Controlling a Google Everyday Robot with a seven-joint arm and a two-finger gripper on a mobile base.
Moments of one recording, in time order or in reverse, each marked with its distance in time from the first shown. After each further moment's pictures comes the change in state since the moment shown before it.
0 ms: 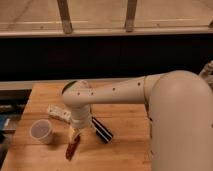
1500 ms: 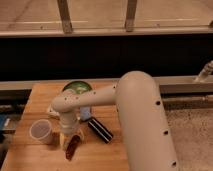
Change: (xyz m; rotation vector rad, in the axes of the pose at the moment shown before) arm -0.037 0.043 0.068 -0.054 0.149 -0.072
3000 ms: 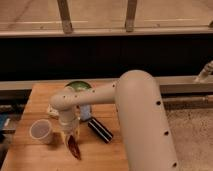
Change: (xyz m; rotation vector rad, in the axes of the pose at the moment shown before) arm -0.009 -0.008 -0.018 0.026 -0.036 0.006
